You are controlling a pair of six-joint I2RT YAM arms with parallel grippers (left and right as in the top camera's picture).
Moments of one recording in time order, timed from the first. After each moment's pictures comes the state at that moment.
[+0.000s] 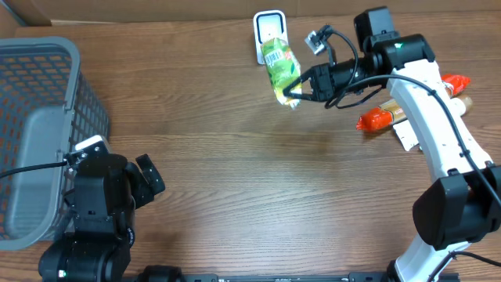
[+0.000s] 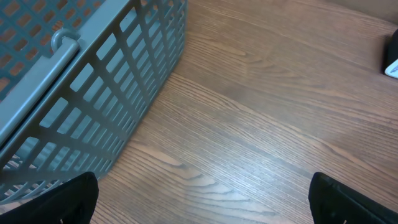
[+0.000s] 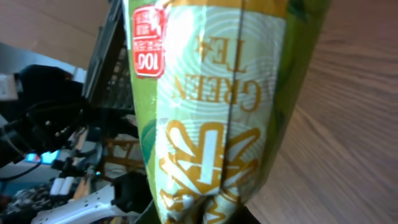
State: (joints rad) left arm -0.08 0.80 1.18 -1.21 -0.38 -0.44; right arm 0.21 1.89 1.80 -1.10 -1.10 -0.13
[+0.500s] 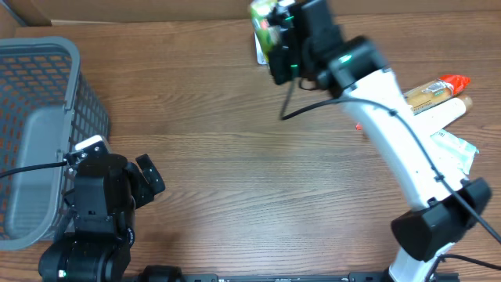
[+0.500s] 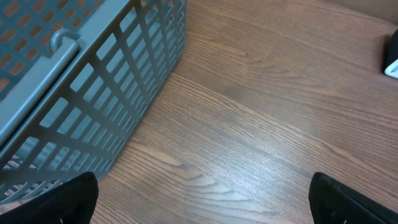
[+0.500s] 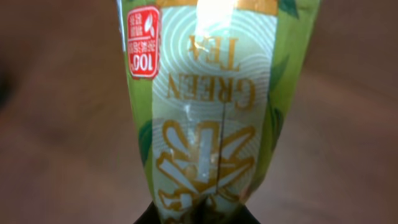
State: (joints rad) left arm -0.08 0.80 1.18 -1.21 -0.38 -0.44; right arm 0.56 1.91 1.99 -0.83 0.11 0.08
